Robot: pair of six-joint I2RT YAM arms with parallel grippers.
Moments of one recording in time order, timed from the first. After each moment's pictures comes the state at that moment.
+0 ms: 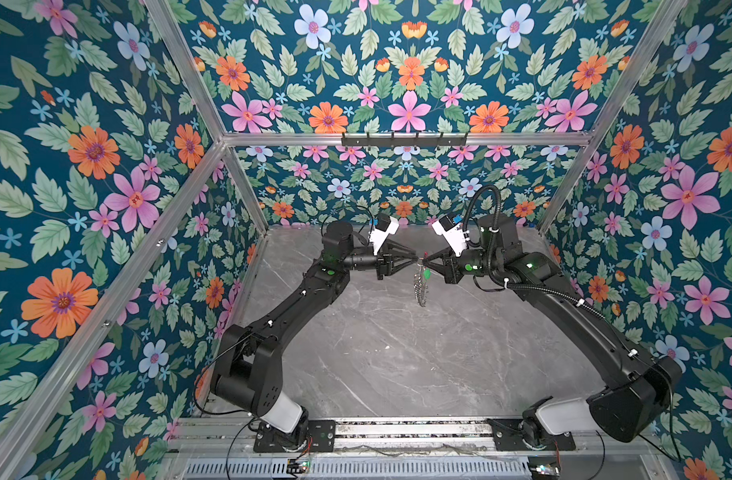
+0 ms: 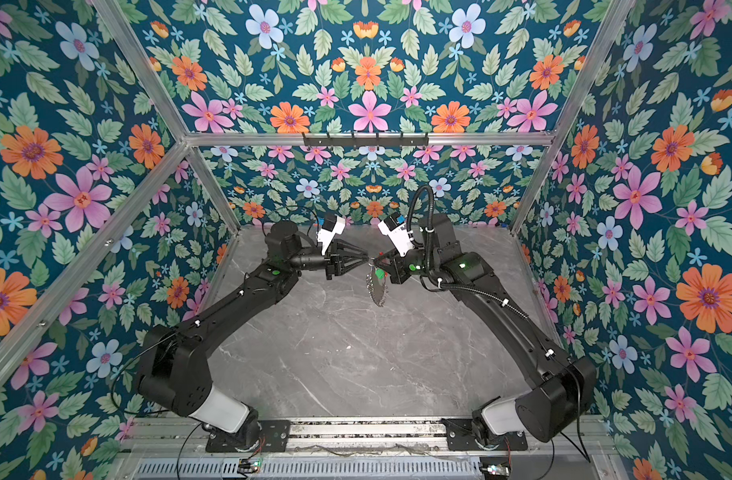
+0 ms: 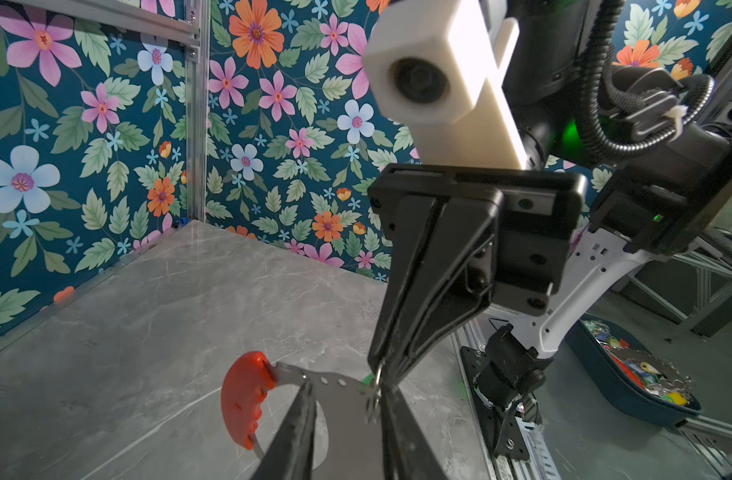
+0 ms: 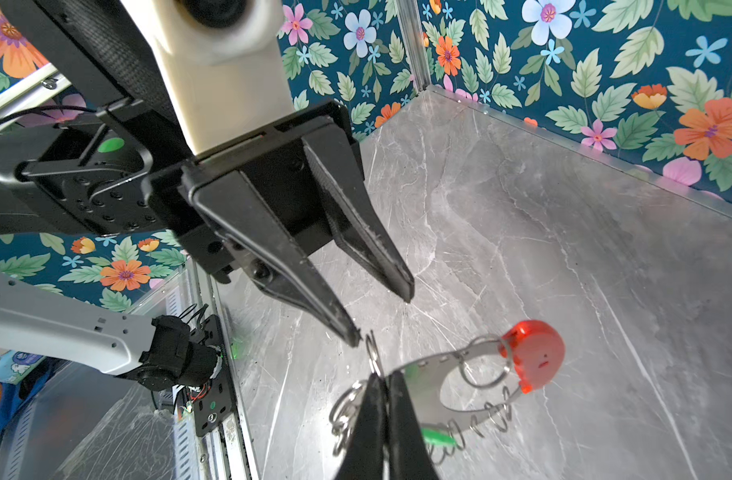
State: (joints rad) left arm -0.46 1.56 1.20 0.33 1.07 -0.21; right arm 0.49 1.41 1.46 -0.57 -0.57 0.05
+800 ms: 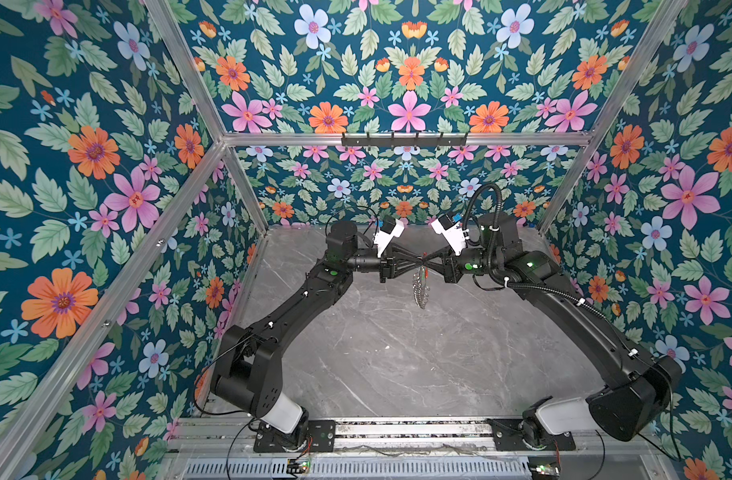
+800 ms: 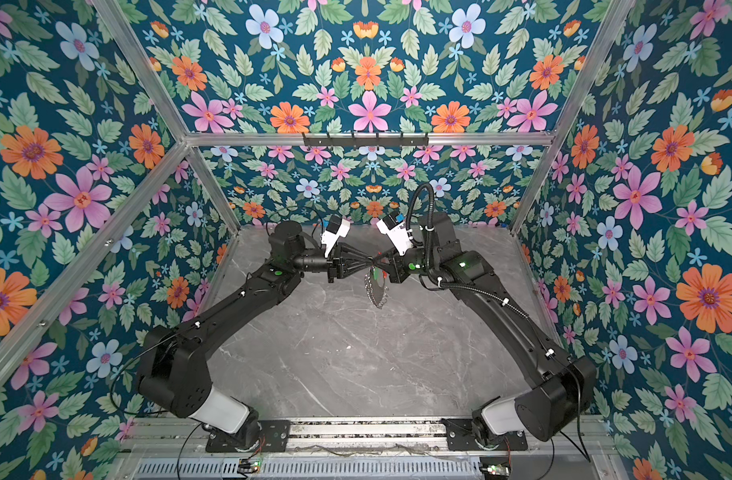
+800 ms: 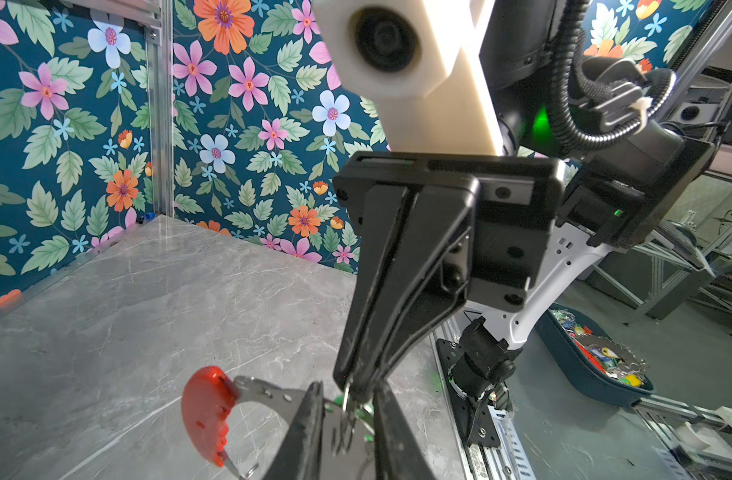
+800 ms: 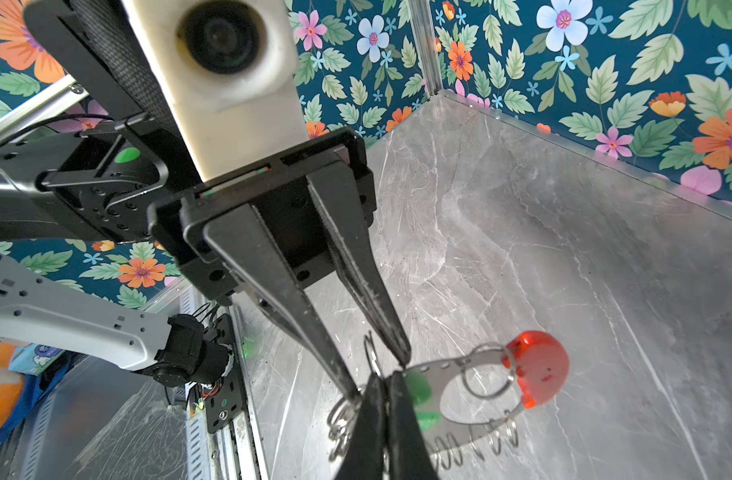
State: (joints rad) left arm -0.49 1.55 1.20 0.30 1.10 -0.22; right arm 0.49 1.42 1.47 -0.57 -0.60 0.05
